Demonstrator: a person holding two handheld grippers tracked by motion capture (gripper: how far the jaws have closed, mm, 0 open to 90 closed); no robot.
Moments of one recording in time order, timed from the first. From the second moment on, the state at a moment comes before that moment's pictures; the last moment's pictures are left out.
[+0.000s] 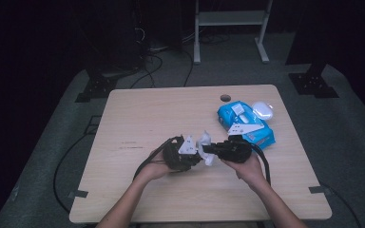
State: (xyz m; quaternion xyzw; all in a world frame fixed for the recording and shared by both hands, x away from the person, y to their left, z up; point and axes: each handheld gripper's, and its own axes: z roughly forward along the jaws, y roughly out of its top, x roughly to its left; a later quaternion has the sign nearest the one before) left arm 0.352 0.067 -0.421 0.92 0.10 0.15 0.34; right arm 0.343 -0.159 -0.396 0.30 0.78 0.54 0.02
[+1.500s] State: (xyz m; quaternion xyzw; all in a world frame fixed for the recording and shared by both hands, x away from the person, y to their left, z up) left arm 0.353 0.070 -0.422 0.91 0.11 0.14 0.36; right arm 0.355 -0.172 -0.413 0.36 0.76 0.54 -0.01
